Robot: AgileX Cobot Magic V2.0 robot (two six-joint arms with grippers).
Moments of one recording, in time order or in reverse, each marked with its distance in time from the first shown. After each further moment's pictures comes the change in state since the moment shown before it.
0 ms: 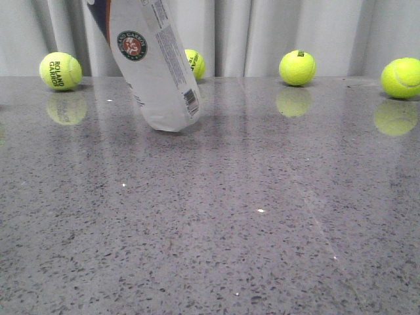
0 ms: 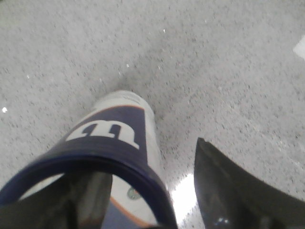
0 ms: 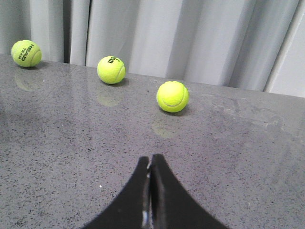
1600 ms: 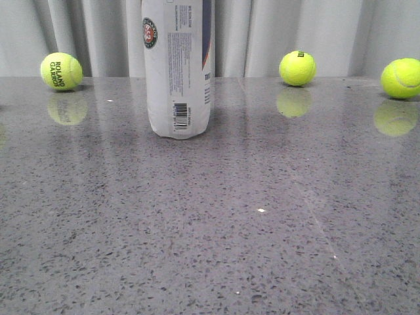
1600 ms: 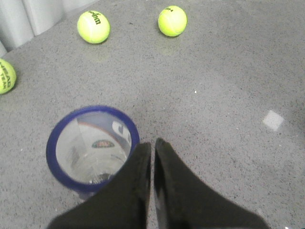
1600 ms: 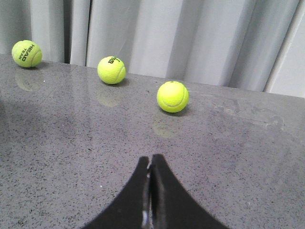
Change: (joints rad) left arm -0.011 -0.099 -0.118 -0.114 -0.044 -0.069; right arm 0.000 0.000 0.000 0.000 0.000 0.000
